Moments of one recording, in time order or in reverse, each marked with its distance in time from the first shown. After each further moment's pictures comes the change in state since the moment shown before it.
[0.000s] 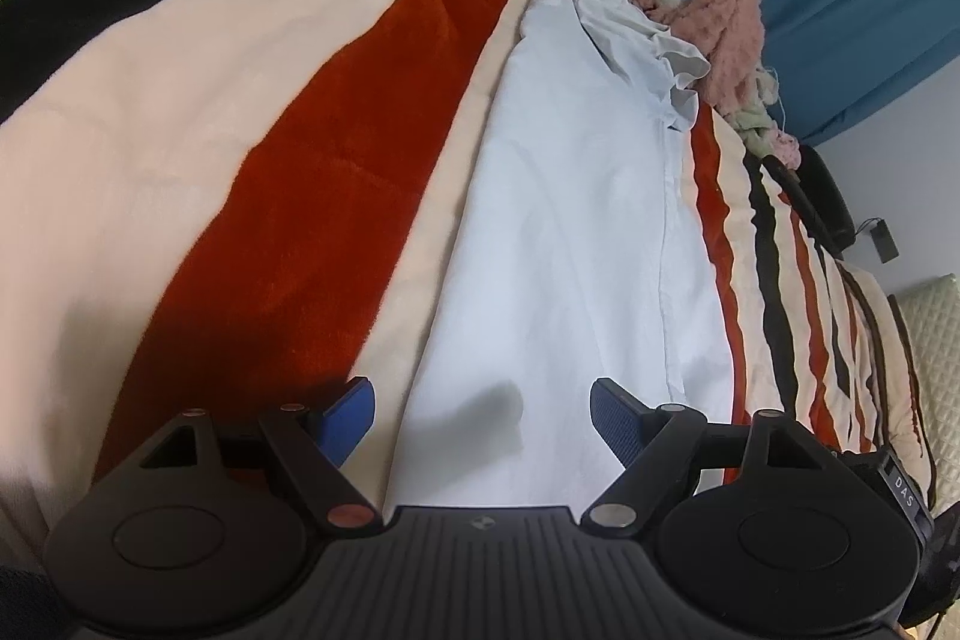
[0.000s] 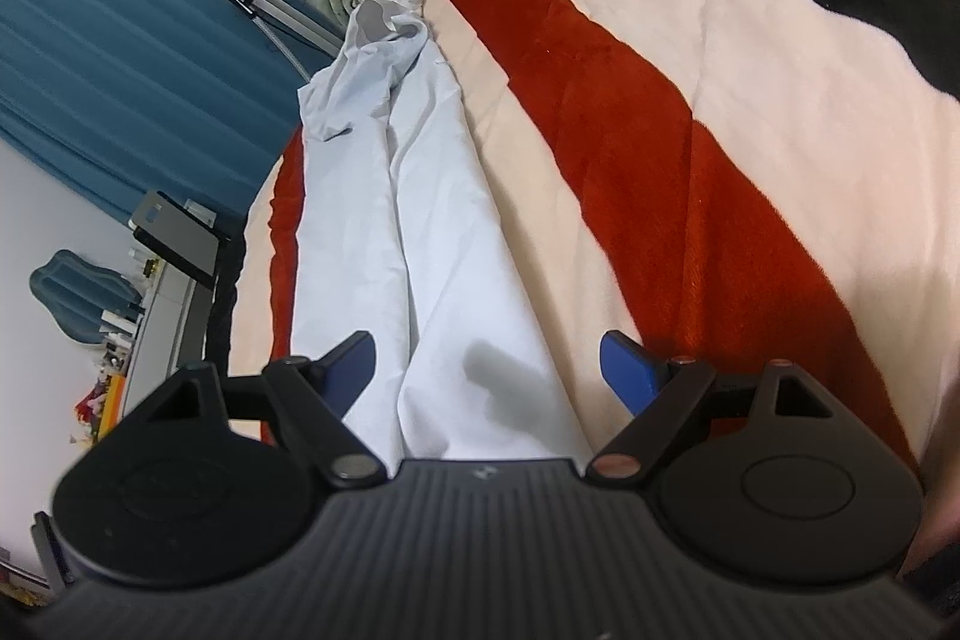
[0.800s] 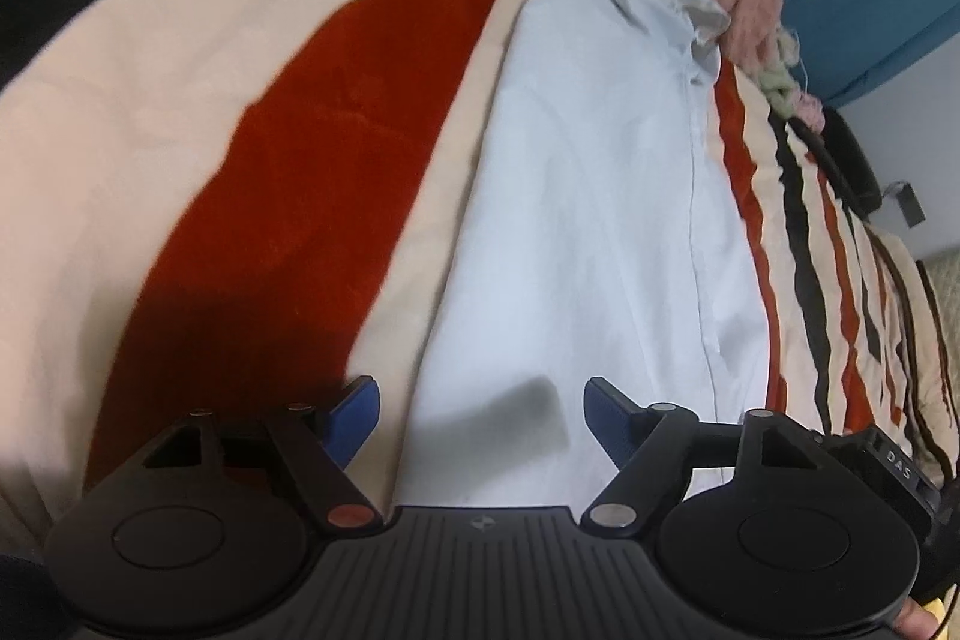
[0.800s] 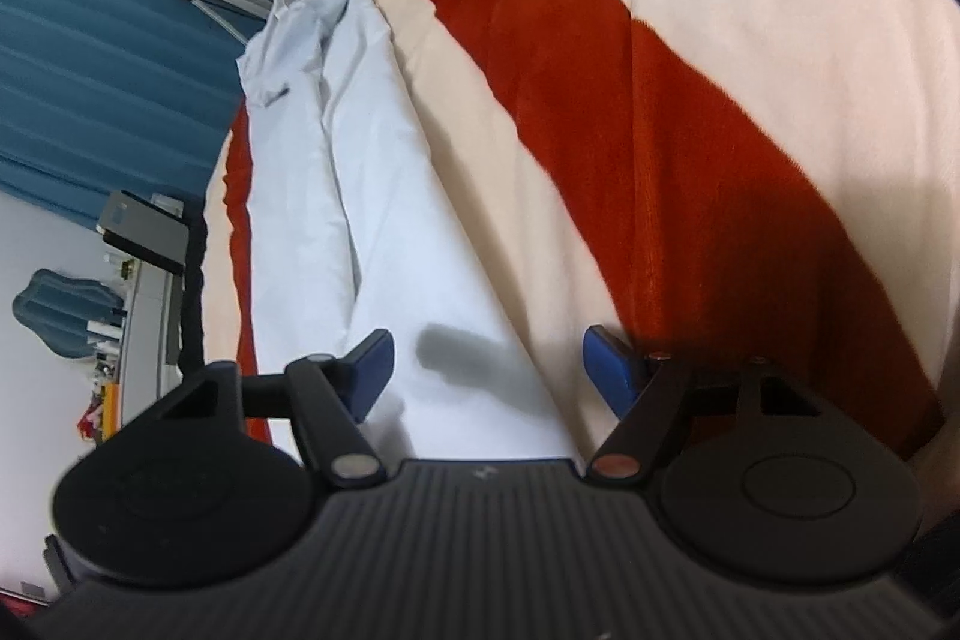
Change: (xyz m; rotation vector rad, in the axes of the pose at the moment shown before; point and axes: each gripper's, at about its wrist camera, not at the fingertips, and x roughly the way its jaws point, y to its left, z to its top) left arm 0.016 0.001 -0.012 0.026 0.081 0.055; right arm 0.023 -0.019 -0.010 0.120 0.128 -0.054
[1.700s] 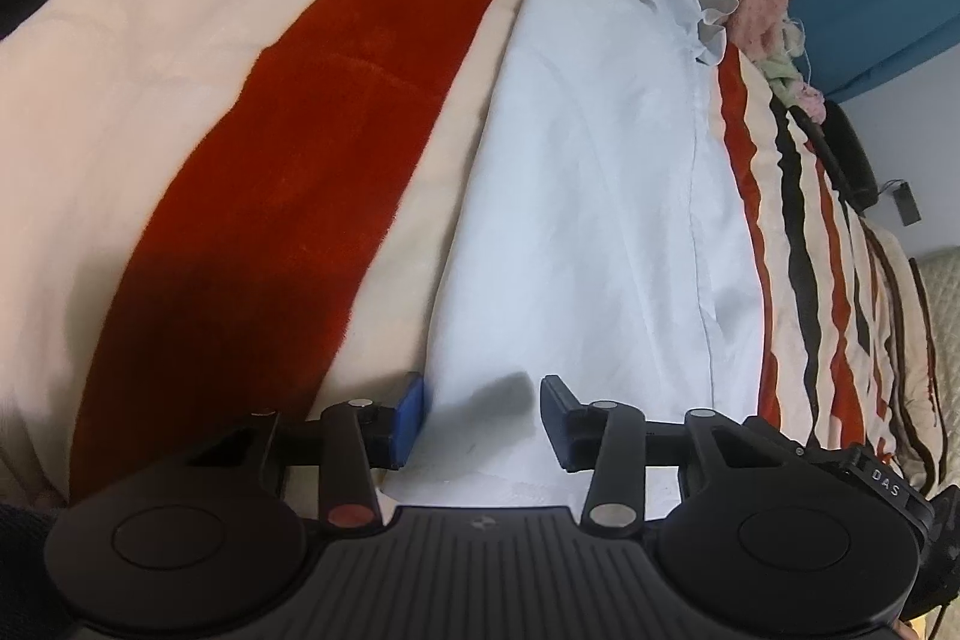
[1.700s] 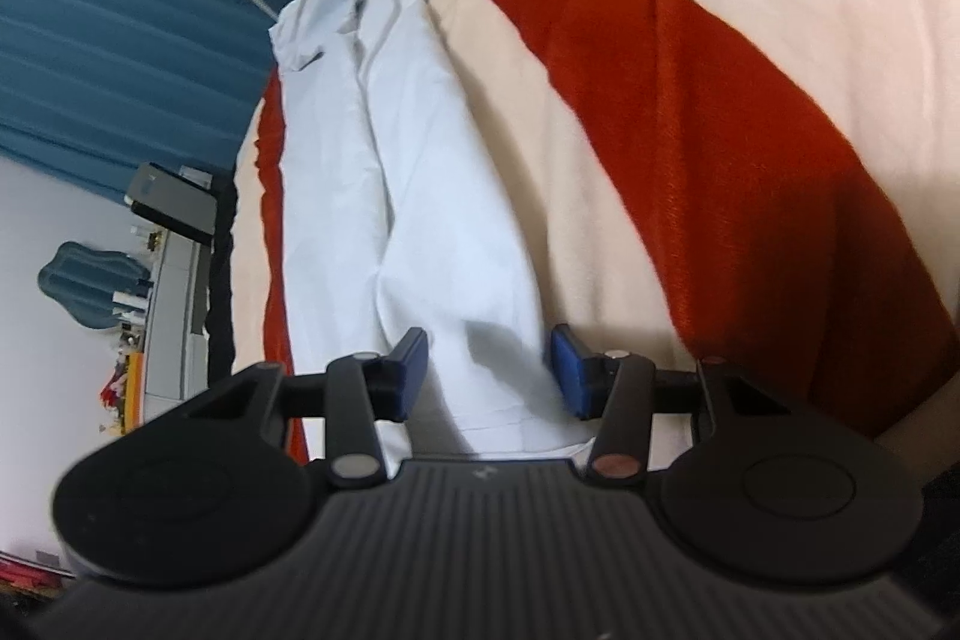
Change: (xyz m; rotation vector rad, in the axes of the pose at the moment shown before) left arm -0.007 0.006 -0.014 -0.030 0.029 -0.035; right arm -0.010 0.003 -0.020 -0.017 0.038 0.057
